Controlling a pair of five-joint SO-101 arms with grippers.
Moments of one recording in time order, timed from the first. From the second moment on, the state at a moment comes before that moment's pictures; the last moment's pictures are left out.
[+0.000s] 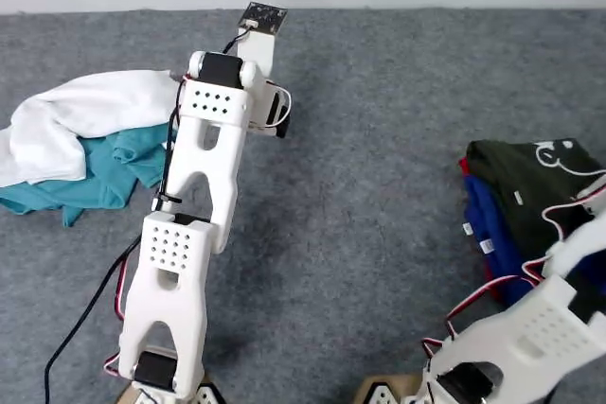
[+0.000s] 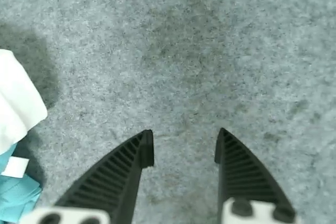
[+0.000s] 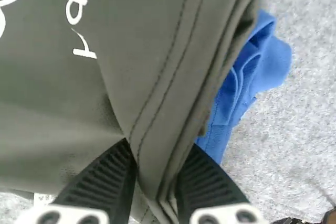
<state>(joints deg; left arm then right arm) 9.8 54.6 -67.4 99.6 2.7 44.0 23.2 -26.3 100.5 -20.4</state>
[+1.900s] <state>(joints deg) 9.9 54.6 -66.2 99.6 2.7 41.5 -13.3 0.8 95.5 10.9</state>
